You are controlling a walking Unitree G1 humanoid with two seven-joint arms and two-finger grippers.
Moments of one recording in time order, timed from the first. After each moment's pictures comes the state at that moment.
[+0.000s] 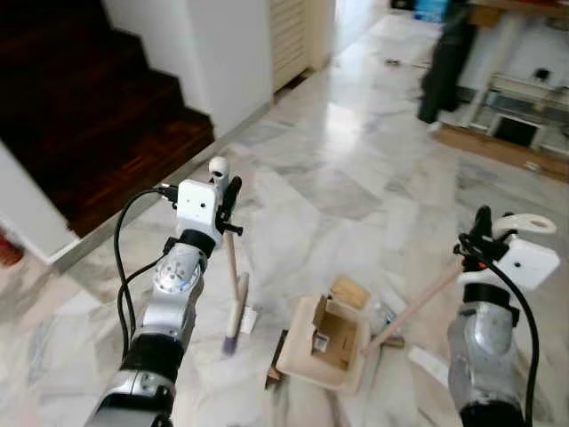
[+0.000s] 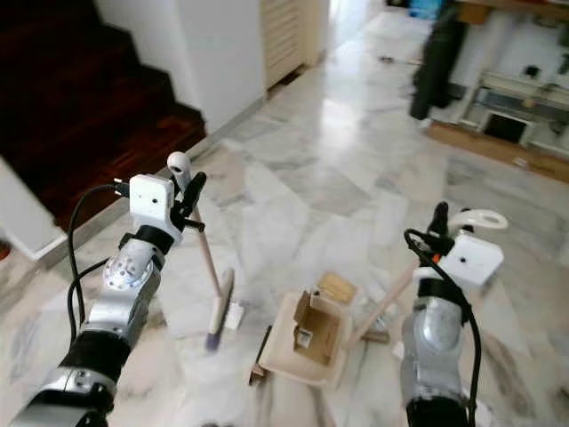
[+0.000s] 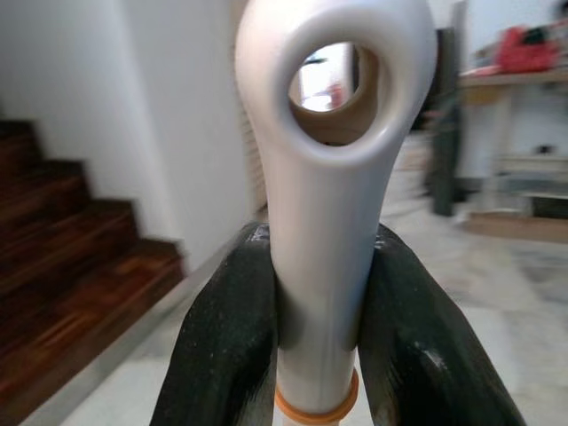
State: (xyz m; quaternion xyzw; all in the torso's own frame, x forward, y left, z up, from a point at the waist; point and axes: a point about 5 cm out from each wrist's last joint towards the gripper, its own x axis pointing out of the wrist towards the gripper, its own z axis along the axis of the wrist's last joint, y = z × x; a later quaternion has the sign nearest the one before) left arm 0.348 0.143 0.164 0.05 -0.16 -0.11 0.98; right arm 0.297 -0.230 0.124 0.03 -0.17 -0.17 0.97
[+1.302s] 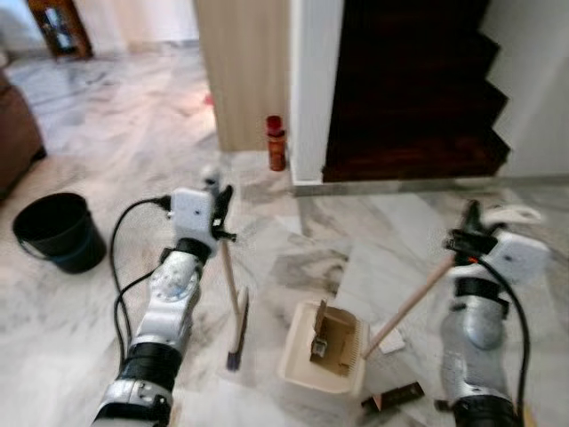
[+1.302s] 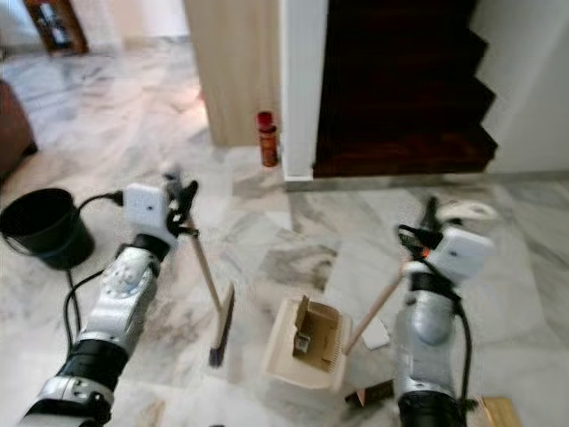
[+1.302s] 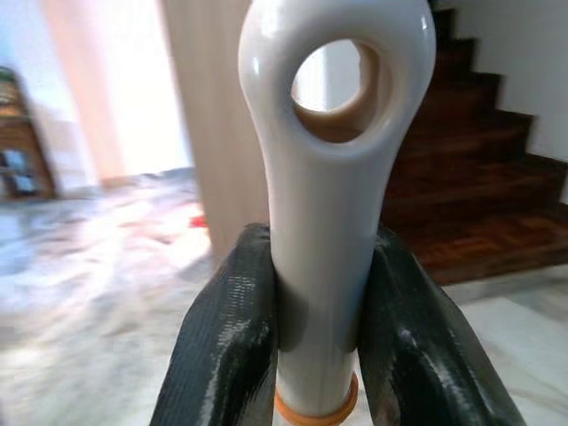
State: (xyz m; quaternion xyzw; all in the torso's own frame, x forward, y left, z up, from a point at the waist) left arm 0.344 0.146 0.155 0.05 -0.15 -0.08 0.98; right arm 0.300 -0.225 0.129 0.03 -0.18 -0.15 0.97
